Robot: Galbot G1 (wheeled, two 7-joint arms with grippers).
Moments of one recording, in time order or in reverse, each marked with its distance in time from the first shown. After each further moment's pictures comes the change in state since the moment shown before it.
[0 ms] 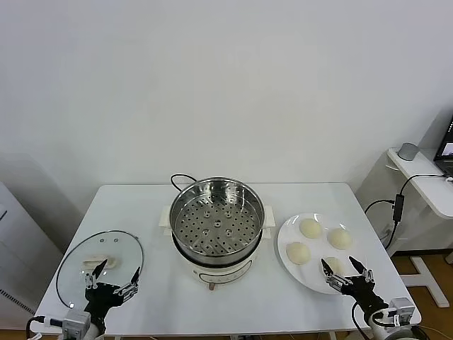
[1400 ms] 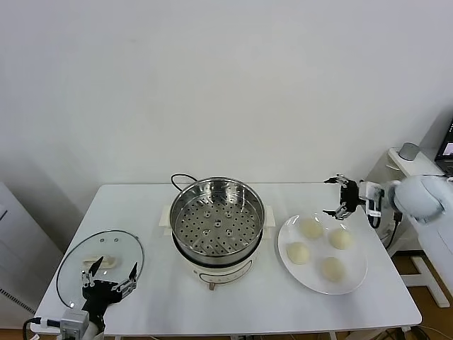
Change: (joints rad) left arm -0.003 -0.067 -0.013 -0.036 0.022 0.004 -0.012; right arm 1.262 -0.514 -0.799 -0.470 -0.871 0.079 -0.986
